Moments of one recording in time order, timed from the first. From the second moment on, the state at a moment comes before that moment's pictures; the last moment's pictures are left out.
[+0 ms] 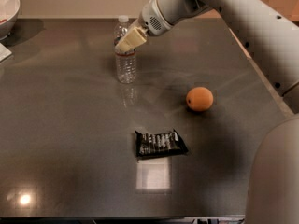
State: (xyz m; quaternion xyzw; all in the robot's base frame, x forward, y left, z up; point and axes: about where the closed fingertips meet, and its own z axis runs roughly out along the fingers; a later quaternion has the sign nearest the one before) arm 0.685 0.053 0.941 -0.55 0.71 0.23 0.37
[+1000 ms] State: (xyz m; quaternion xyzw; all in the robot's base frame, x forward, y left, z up) arm 0.641 0.006 0.962 -0.55 0.72 0.21 0.37
